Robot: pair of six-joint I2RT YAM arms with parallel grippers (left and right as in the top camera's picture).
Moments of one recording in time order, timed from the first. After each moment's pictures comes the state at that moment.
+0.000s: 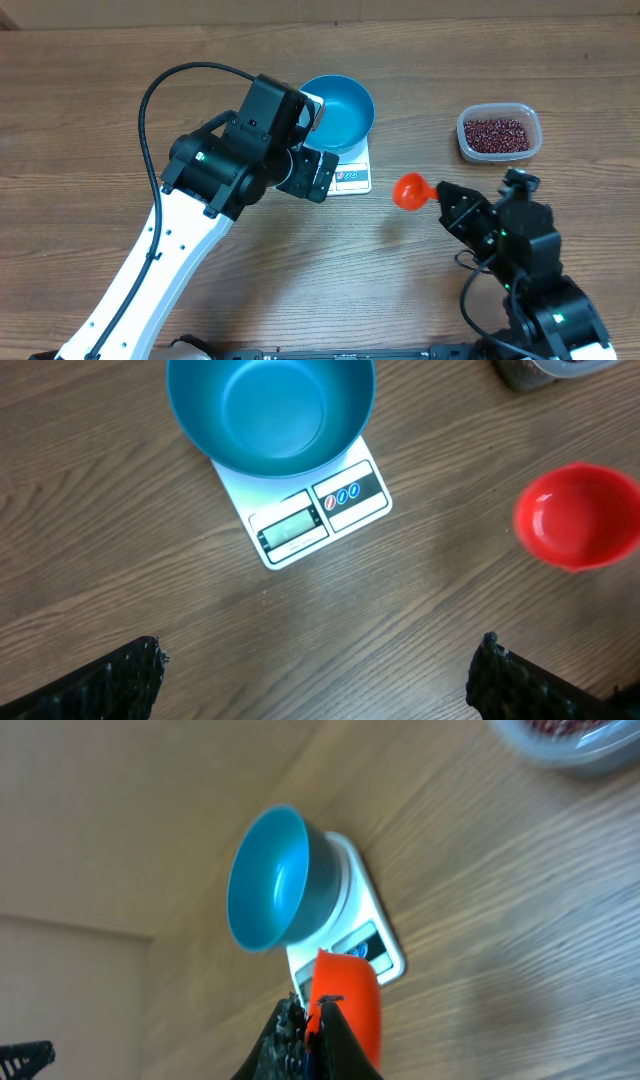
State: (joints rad) left arm -0.54 1.45 1.59 -1.17 0.03 -0.15; right arm 0.31 0.67 0.65 -0.49 -0.06 0.99
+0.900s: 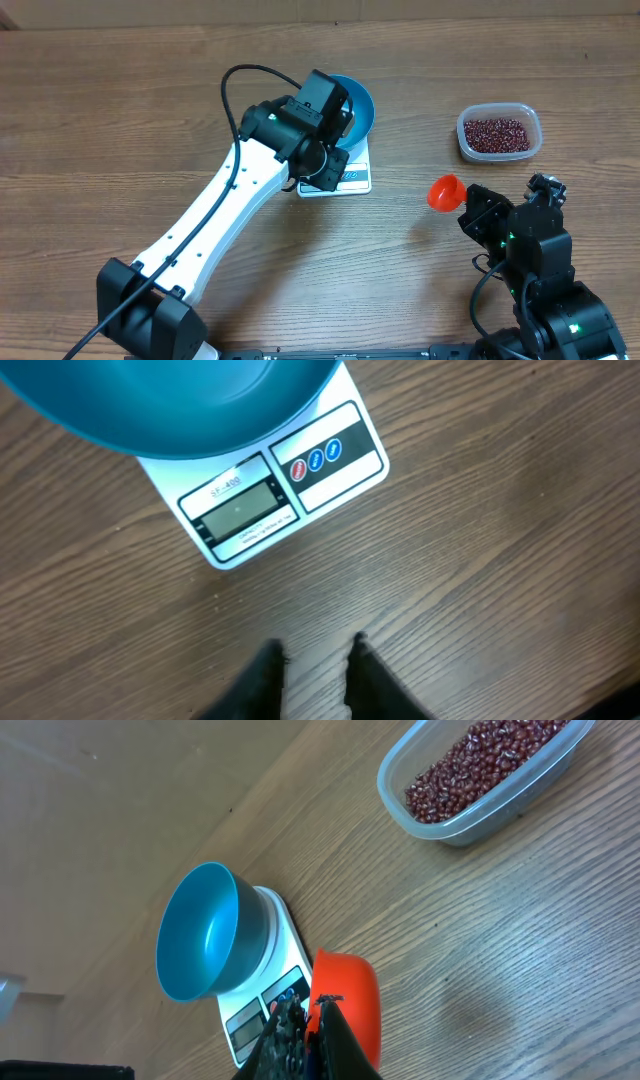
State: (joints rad) left arm -0.57 1.73 1.59 -1.12 0.09 -0.14; right arm 0.31 0.65 0.74 -0.68 0.16 0.93
